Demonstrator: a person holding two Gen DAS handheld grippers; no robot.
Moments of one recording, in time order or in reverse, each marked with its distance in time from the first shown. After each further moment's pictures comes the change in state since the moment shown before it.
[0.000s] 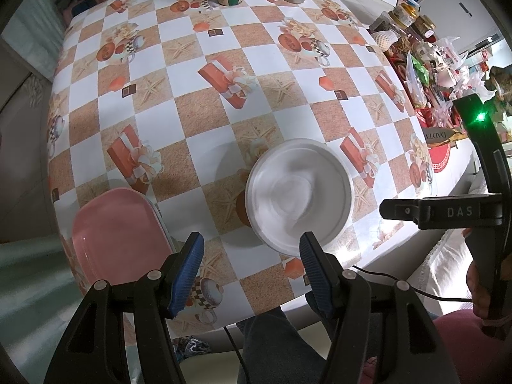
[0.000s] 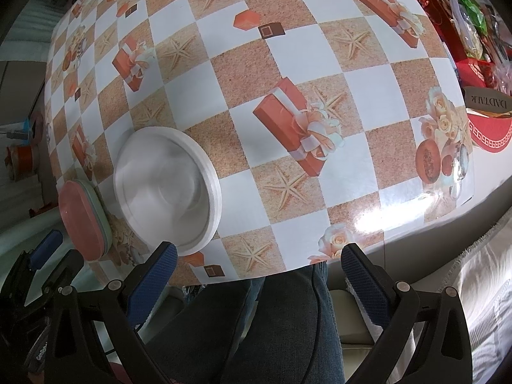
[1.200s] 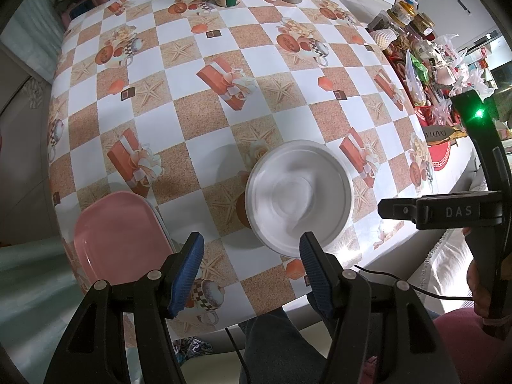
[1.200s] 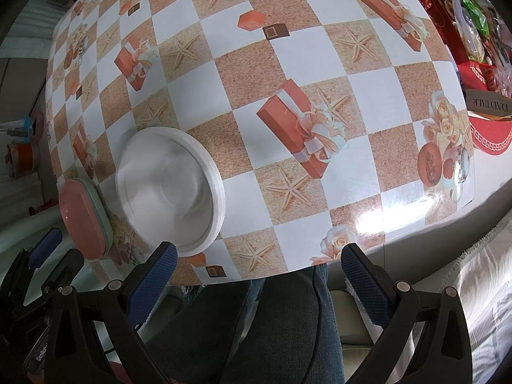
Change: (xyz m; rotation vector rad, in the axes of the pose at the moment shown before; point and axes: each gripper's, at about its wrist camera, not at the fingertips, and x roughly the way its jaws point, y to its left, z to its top) left arm -0.002 0.001 0.002 0.014 -0.001 0.002; right arm 0.001 0.004 0.000 -0.002 0.001 -0.001
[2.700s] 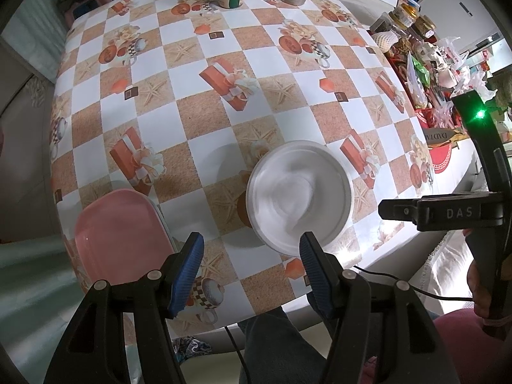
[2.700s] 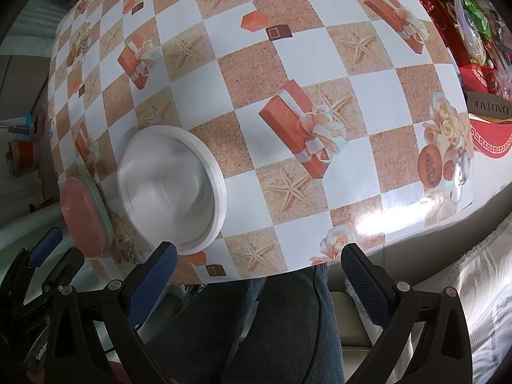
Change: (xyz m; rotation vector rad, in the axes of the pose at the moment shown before) left arm -0.001 0.000 -0.001 -0.011 -0.003 0.003; right arm -0.002 0.002 -0.001 -0.012 -0.005 0.000
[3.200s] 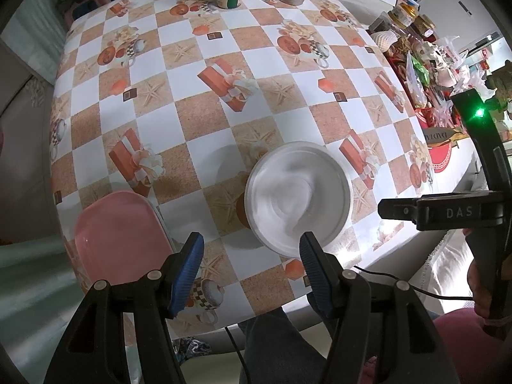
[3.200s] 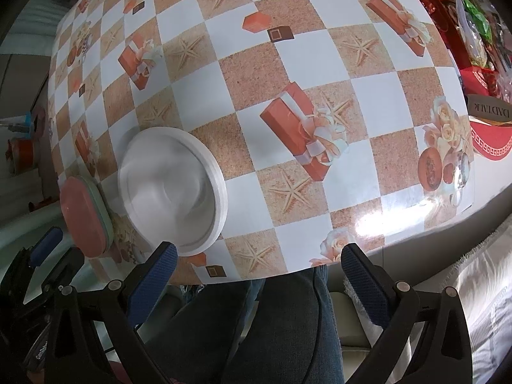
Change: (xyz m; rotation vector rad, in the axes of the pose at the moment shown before) left arm 0.000 -0.002 0.000 0.000 0.000 0.000; right arm 0.000 0.000 0.002 0.000 0.002 -0.001
